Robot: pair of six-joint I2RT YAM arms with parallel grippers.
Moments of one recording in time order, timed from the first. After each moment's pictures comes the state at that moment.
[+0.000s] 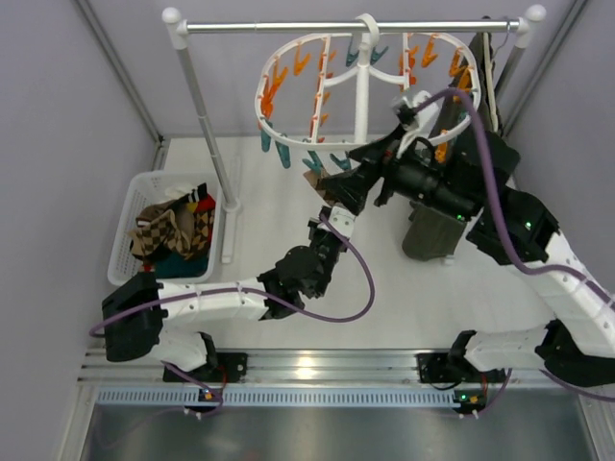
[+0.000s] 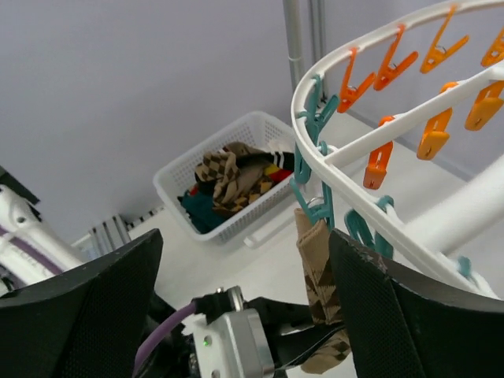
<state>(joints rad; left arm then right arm) -1.22 1.40 0.85 0.81 -0.86 0.32 0.94 1.17 1.73 -0.53 -0.05 0.19</state>
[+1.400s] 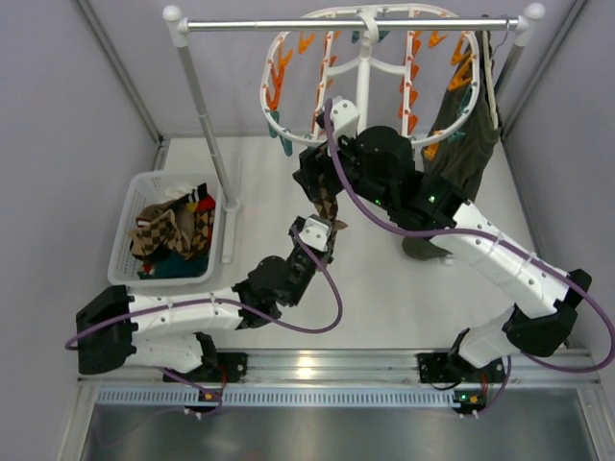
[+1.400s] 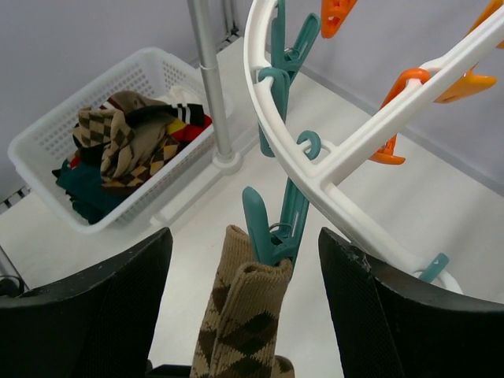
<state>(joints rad) -1.21 1.22 0.69 0.81 -0.71 0.23 0.94 1.46 1.74 -0.49 0.16 0.06</state>
